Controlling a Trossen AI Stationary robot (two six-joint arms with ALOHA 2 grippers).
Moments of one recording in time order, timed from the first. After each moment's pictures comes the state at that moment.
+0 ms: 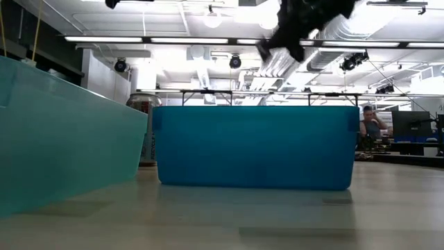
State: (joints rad) left arm 0.08 0.84 1.06 -0.50 -0.30 -0.25; right arm -0.54 1.30 1.18 -0.46 -0.42 0.24
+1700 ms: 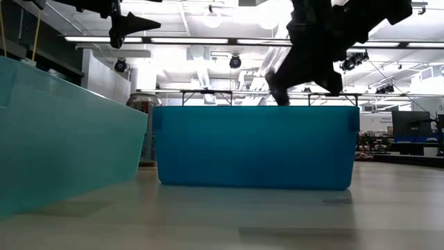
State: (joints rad) left arm 0.08 0.73 0.59 0.03 -0.14 -0.52; right arm 0.17 1.33 0.75 -0.09 0.21 0.80
